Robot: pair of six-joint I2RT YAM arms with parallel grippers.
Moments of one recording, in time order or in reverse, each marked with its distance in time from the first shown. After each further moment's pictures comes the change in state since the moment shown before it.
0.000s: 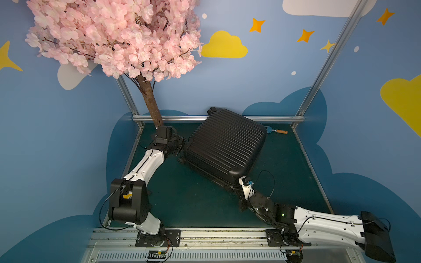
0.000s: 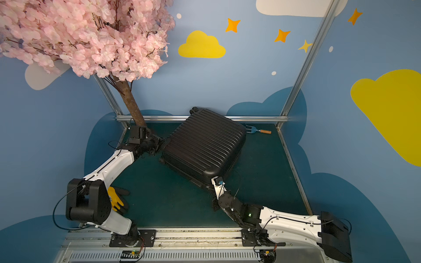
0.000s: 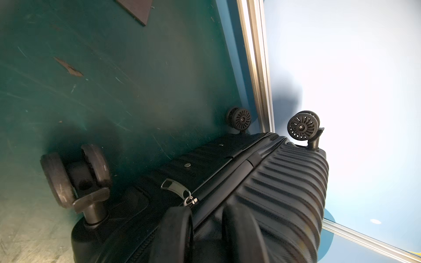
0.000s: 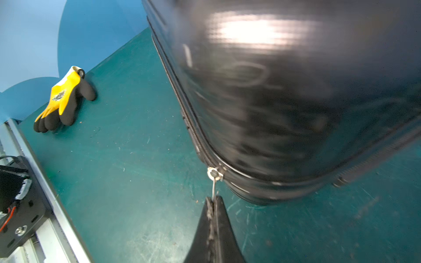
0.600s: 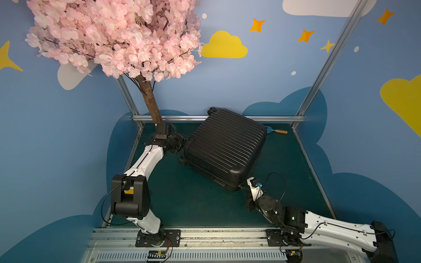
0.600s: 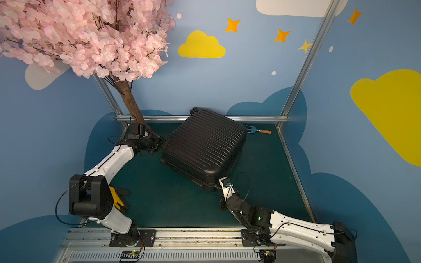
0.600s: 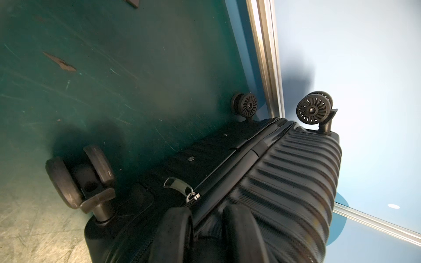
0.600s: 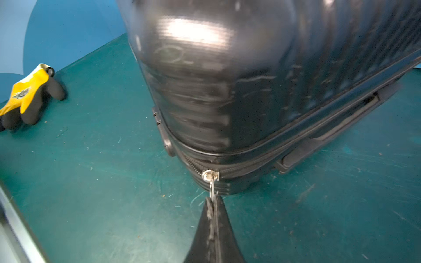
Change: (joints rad) left arm 0.023 0.059 0.090 -0.108 0.076 0.097; right arm -0.059 -0.203 -0.050 -0.131 0.080 -0.107
